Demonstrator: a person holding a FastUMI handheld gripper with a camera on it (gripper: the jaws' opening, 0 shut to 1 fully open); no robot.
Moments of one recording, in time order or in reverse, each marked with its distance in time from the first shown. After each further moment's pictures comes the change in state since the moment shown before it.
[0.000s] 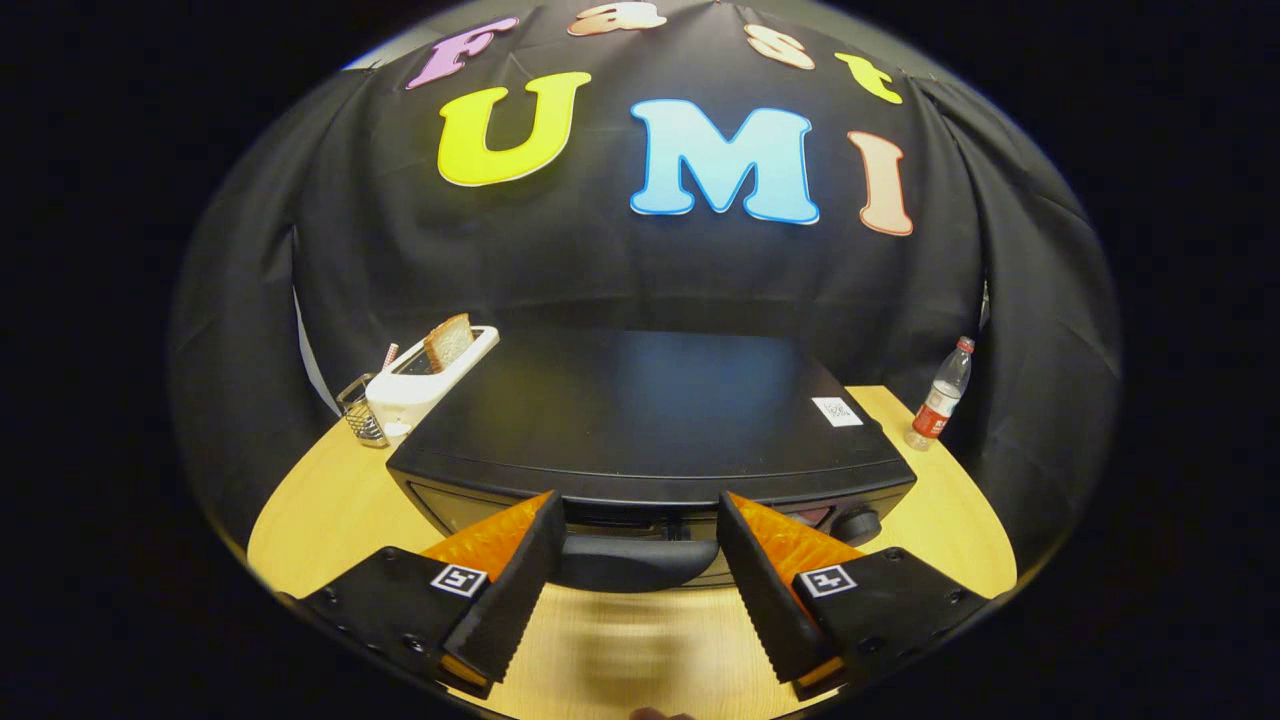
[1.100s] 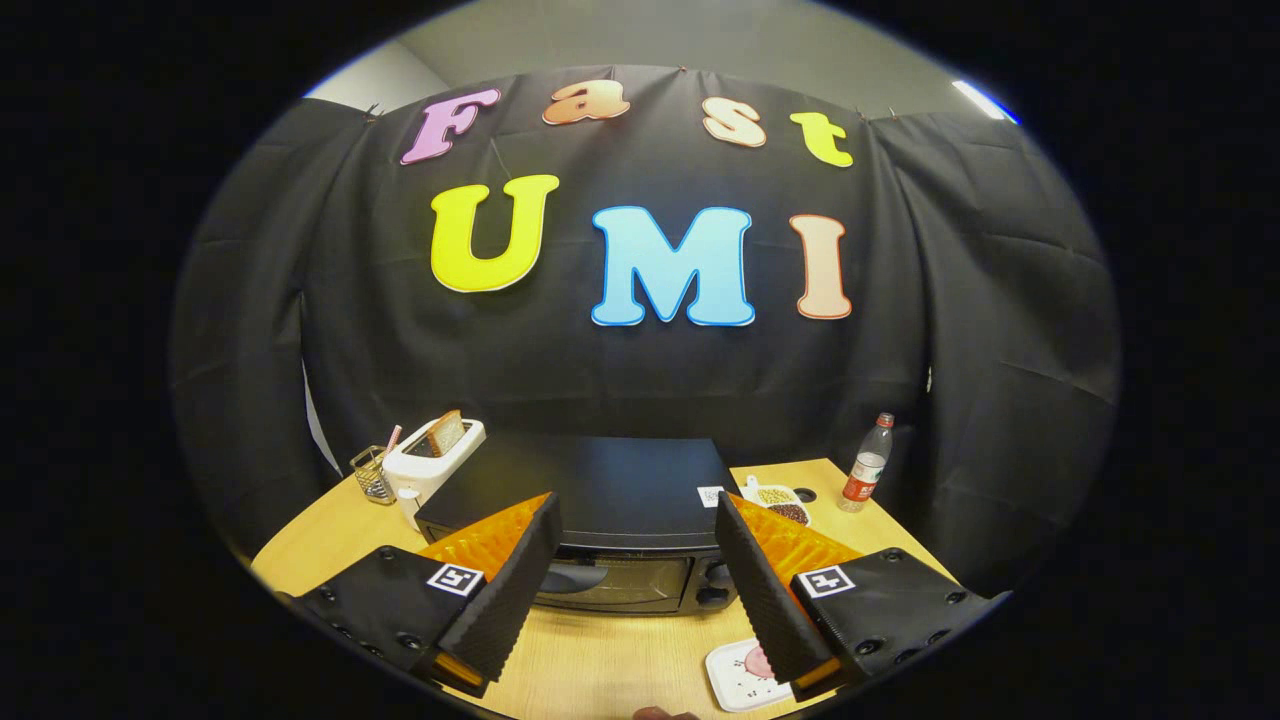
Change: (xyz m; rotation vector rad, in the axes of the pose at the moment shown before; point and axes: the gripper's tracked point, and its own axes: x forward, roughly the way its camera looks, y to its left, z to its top) arm -0.099 -0.061 0.066 0.025 -0.249 -0.047
